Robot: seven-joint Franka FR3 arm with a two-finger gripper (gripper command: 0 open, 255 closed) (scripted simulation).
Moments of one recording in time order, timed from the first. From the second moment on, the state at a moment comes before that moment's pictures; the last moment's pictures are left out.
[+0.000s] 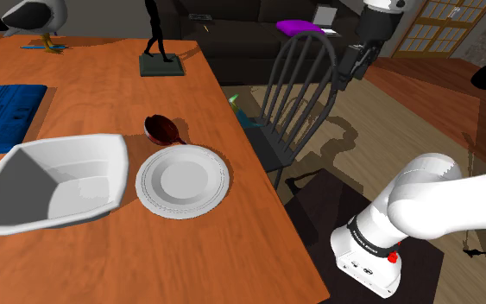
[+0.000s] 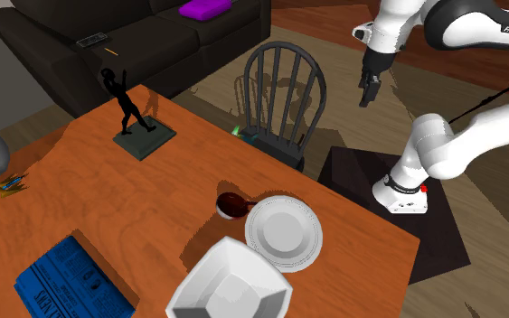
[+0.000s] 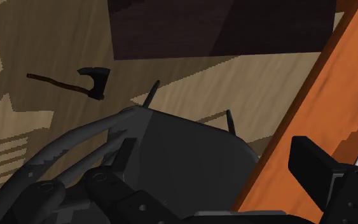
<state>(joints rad) -0.01 -0.82 -0.05 -2.31 -0.10 1.45 -0.02</state>
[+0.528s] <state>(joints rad) 0.03 -0.70 0.05 -2.31 -0.05 1.57 0.09</state>
